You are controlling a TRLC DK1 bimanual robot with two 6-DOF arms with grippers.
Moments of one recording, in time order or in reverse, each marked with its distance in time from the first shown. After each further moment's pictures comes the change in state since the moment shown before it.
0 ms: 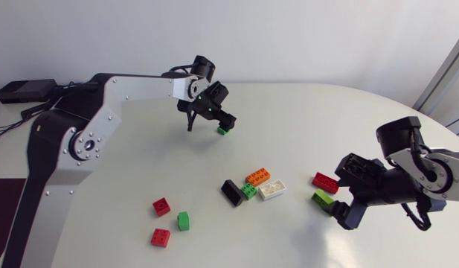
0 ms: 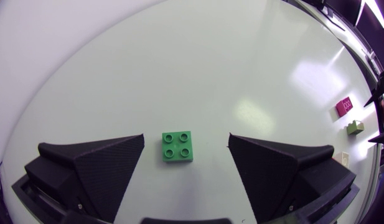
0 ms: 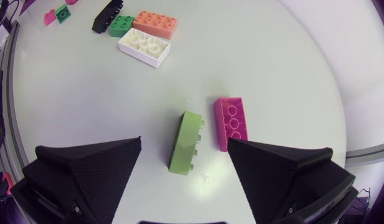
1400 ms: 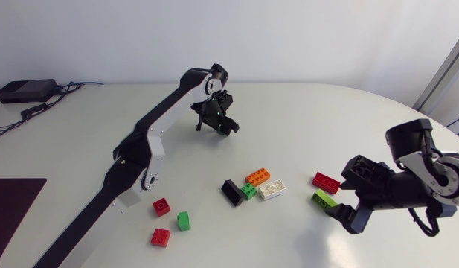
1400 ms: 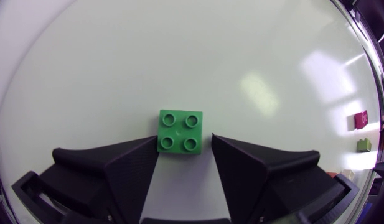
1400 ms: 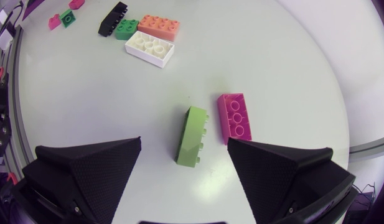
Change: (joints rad) left arm -0.027 0.558 1.037 -0.735 -0.130 -0.123; right arm -0.033 -0.062 -0.021 -0.045 -0.045 0.000
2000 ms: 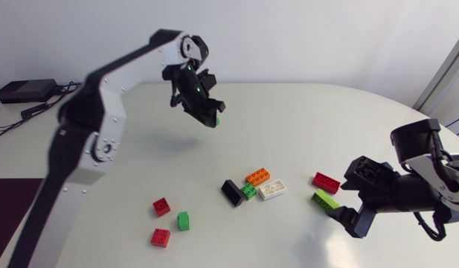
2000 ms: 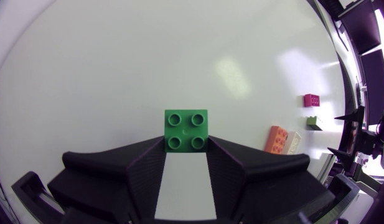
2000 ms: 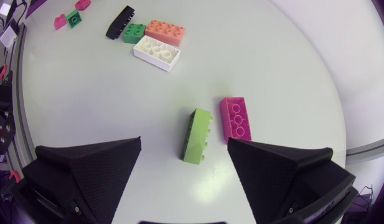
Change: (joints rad) left arm 0.067 -0.470 -0.524 -0.116 0.166 -0.030; right arm 0.023 -0.085 -0.010 -0.049 0.001 0.004
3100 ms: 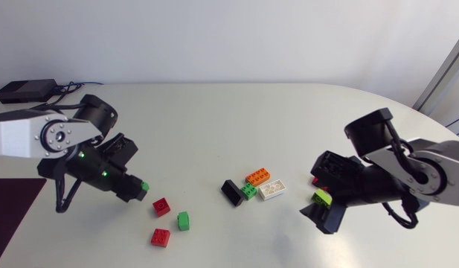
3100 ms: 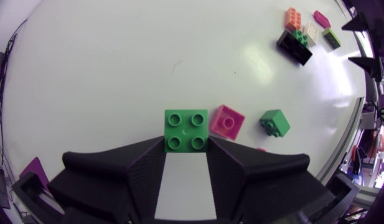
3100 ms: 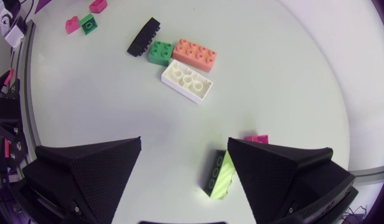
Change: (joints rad) left arm 0.156 -1.118 -1.761 0.663 -0.133 0.089; right arm 0.293 0.117 0.106 0.006 0.091 0.187
